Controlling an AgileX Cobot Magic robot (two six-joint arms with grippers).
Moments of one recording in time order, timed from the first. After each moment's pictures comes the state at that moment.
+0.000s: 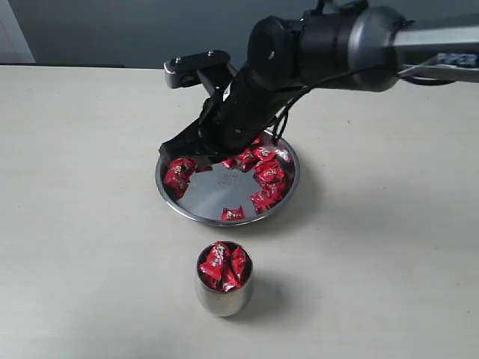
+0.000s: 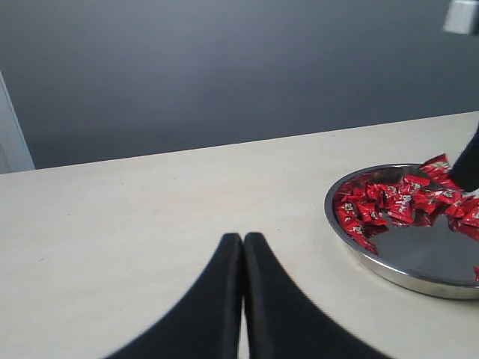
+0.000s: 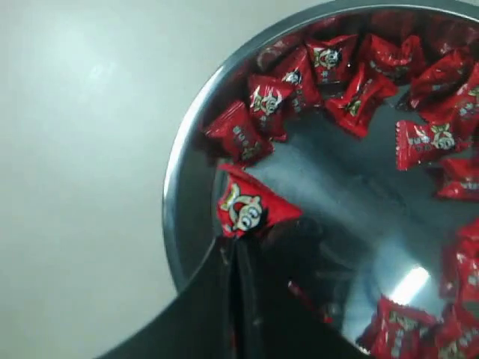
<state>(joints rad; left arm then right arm) -0.06 0.00 0.00 -0.05 0.18 0.07 0.70 1.94 -1.41 0.32 0.65 -0.18</state>
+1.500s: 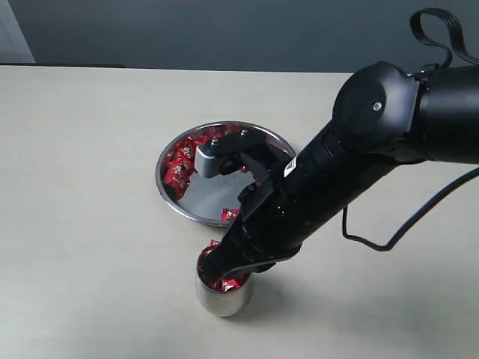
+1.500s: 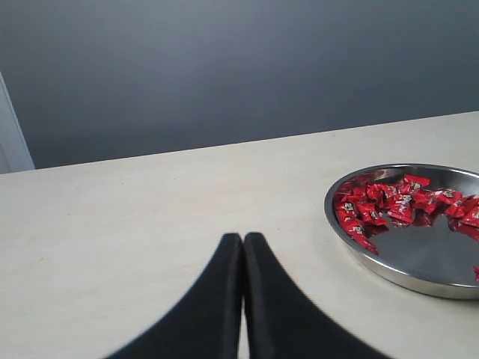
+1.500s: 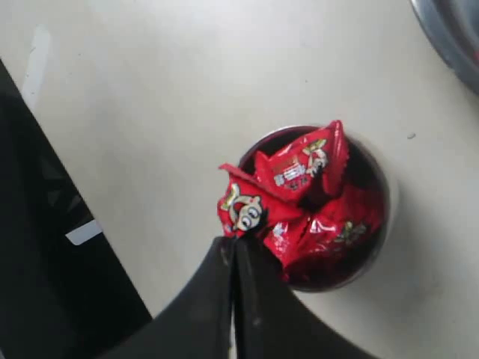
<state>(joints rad) -0.06 0.00 0.00 -0.05 0.18 0.07 0.75 1.61 -0.95 0.68 0.76 -0.51</state>
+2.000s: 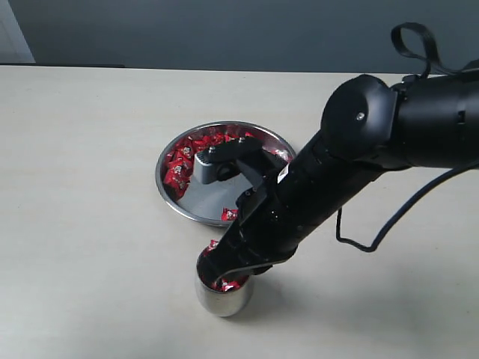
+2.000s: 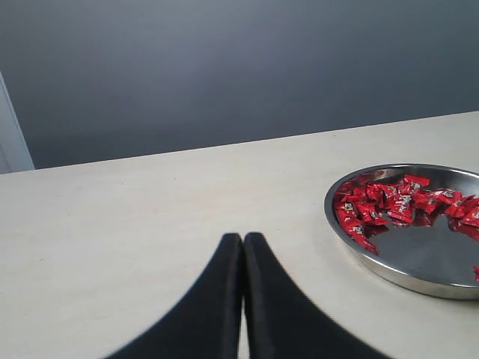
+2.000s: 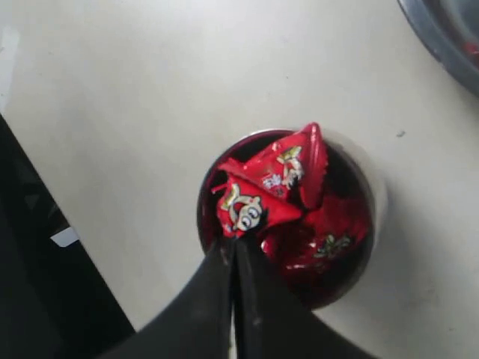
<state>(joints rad) -0.06 0.00 0.00 -0.05 0.18 0.07 0.75 1.66 -0.95 0.68 0.73 -0.51</state>
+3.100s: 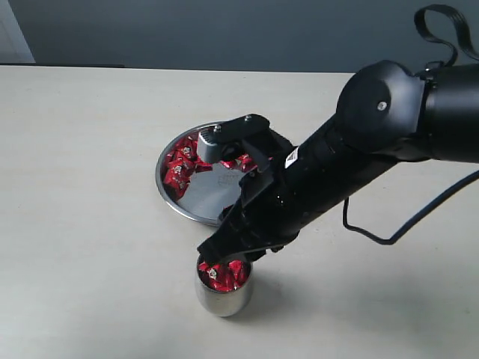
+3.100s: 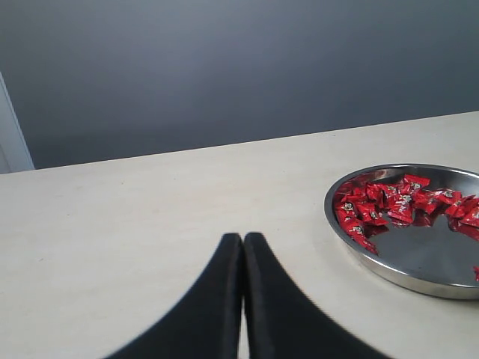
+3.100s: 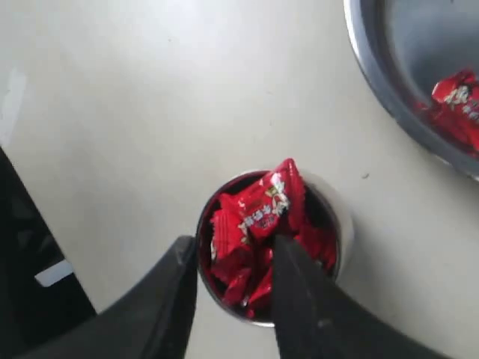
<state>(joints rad) -0.06 0.00 0.00 -0.05 0.18 0.07 0.75 1.59 -0.94 0.65 0.67 -0.49</state>
